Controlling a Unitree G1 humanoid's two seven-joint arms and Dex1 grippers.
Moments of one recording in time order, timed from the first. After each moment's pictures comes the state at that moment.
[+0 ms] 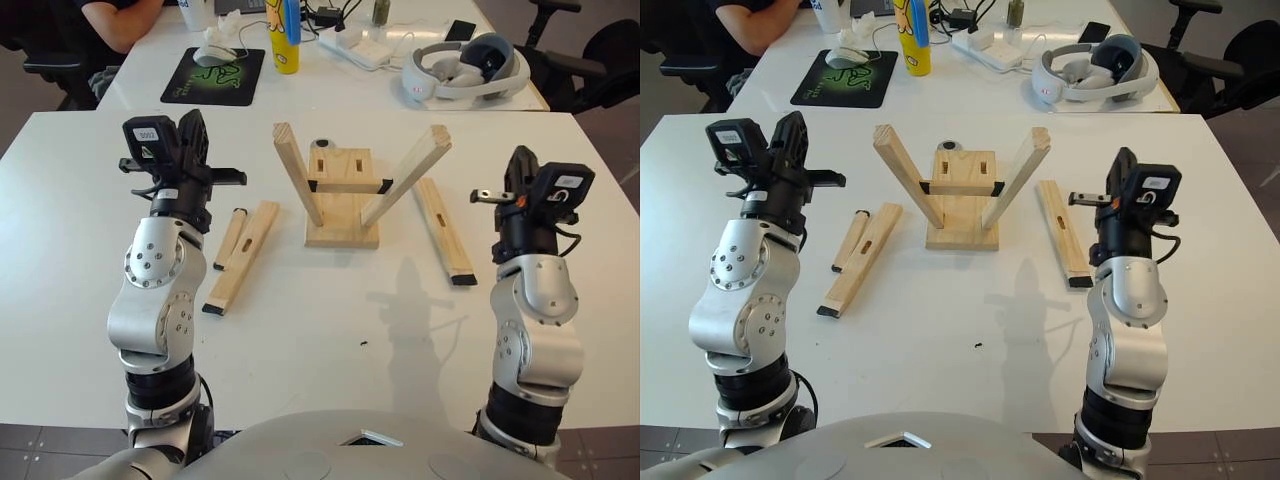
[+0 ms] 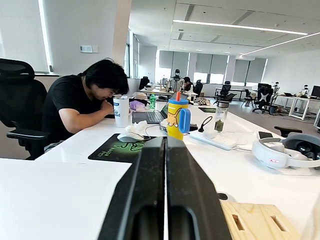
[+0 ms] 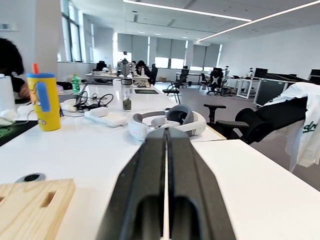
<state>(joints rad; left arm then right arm) -0.20 0.13 0.10 -0.63 -0.21 0.60 0.11 -0.08 -0.10 -0.25 -0.59 0.08 0.50 -0.08</state>
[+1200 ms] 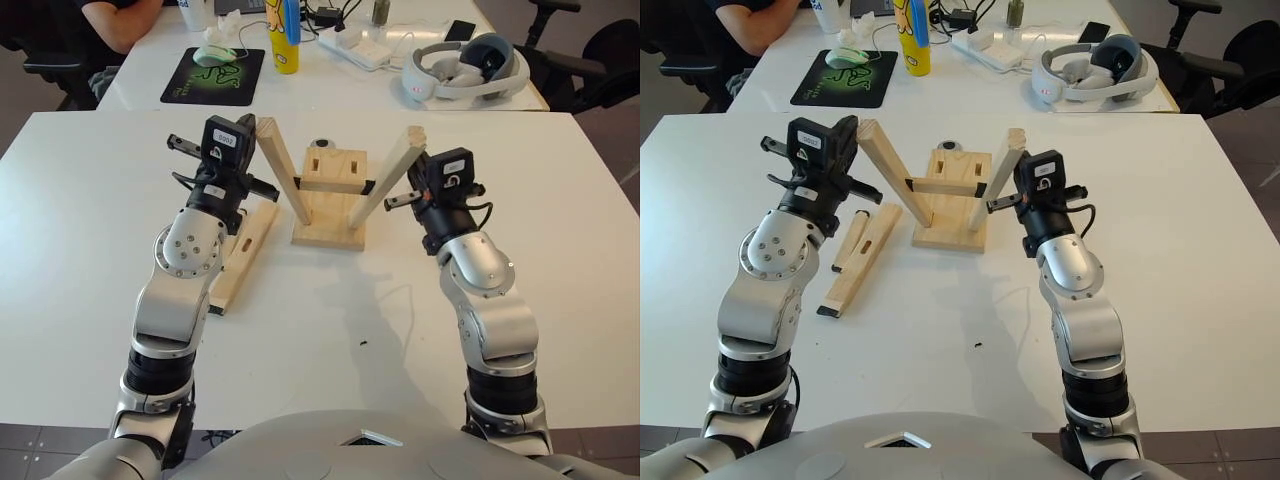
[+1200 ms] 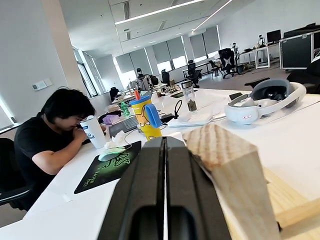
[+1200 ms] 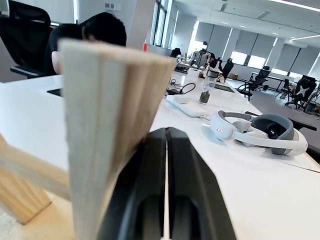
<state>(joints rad) -0.24 0.29 -0.18 -0.55 0.02 0.60 -0.09 -0.12 -0.19 0.15 -0.56 0.01 0.61 0.08</state>
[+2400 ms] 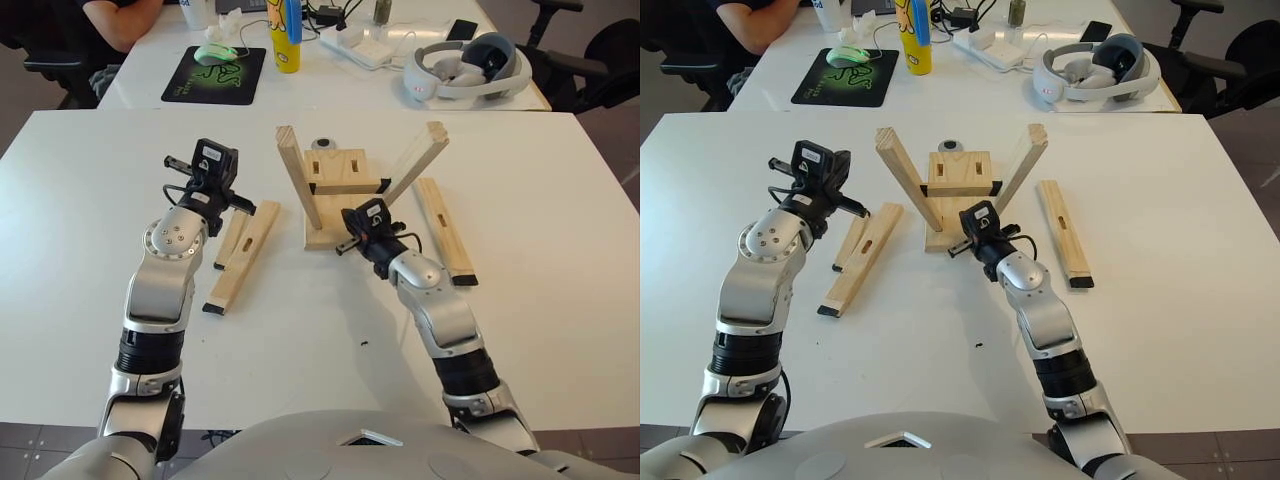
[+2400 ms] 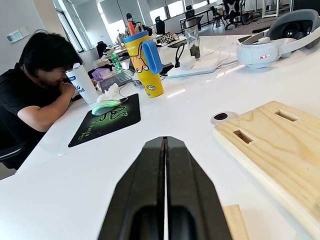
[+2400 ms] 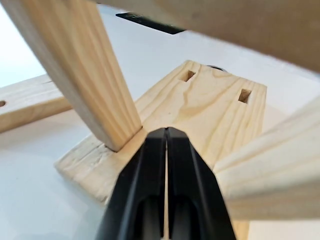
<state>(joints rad) -0.27 0.30 -0.04 -0.27 0.00 0.53 -0.21 -0.19 -0.12 0.25 -0.11 0.01 0.46 0.26</state>
